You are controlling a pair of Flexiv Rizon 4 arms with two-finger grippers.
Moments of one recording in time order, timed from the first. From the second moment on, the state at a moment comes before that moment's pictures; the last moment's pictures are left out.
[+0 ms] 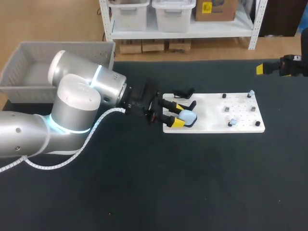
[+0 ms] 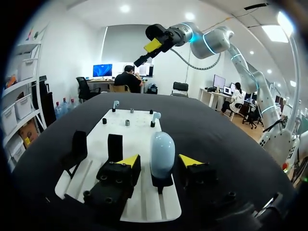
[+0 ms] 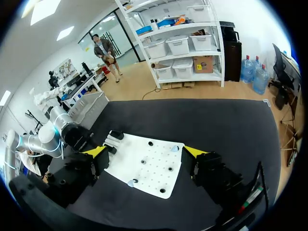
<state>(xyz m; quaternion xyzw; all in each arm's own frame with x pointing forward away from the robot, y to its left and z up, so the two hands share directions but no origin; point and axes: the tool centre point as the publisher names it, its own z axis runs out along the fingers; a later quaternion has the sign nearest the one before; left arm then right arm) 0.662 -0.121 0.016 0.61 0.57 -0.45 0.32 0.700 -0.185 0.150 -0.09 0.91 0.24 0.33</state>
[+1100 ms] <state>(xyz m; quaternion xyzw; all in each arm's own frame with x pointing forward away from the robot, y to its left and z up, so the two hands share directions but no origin) 0.653 -0.126 0.017 0.61 0.56 -0.45 0.32 0.700 -0.185 0.150 -0.09 0.91 0.24 0.33</state>
